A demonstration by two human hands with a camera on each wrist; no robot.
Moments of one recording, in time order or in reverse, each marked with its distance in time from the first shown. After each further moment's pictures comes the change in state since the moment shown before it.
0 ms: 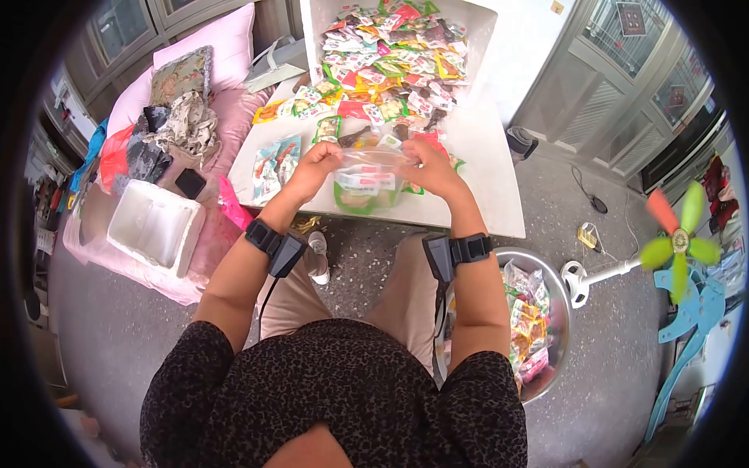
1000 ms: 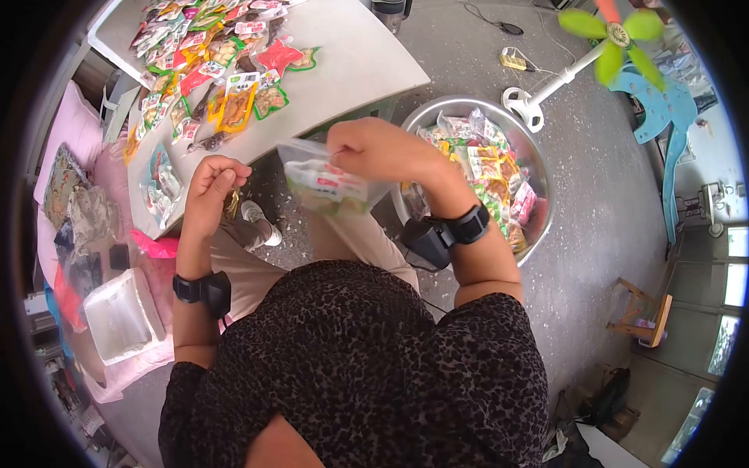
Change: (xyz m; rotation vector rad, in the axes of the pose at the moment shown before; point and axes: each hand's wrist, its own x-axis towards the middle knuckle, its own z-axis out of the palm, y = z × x) left_hand -0.067 0.019 0.063 0.051 -0.453 -0.135; right_hand -0.165 -0.076 -0.056 -0.116 -0.151 0.255
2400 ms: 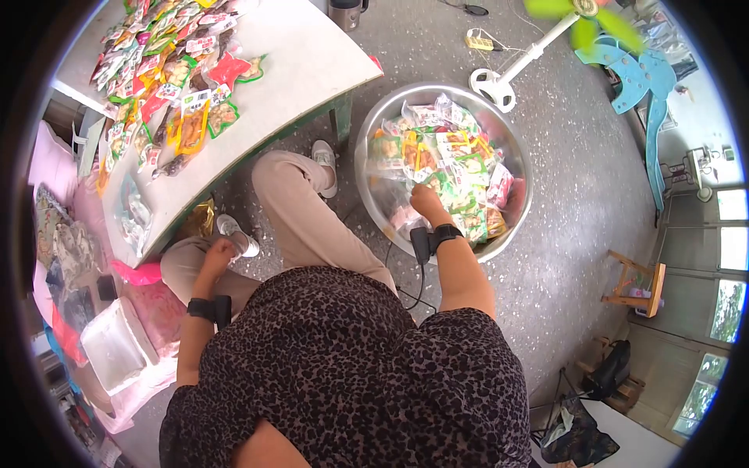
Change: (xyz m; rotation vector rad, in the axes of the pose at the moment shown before) left_hand -0.089 -0.219 -0.043 0.474 0.012 -0.609; right_hand -0.205 0.335 0.140 -0.356 0.074 0.816
